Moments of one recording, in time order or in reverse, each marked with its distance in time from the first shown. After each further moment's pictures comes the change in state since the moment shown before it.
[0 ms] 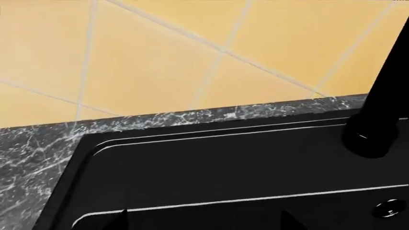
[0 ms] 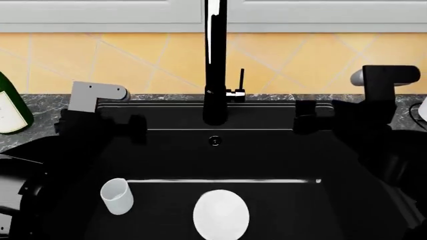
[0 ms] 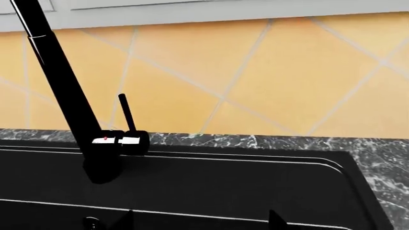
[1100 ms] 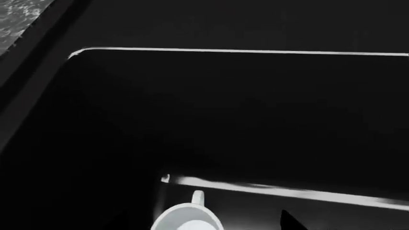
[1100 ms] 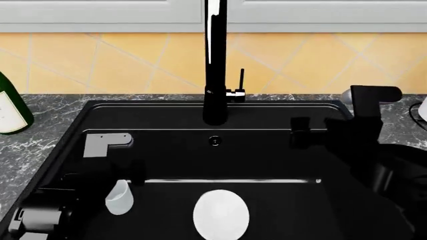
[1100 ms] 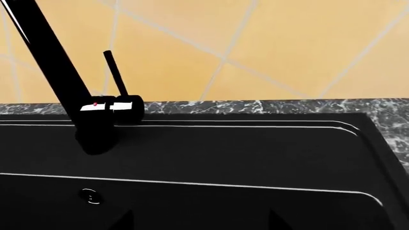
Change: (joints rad) left arm 0.179 0.074 -0.017 -0.245 0.072 0.092 -0.122; right arm -0.080 0.010 -0.040 0.078 -0.009 -0.080 -0.036
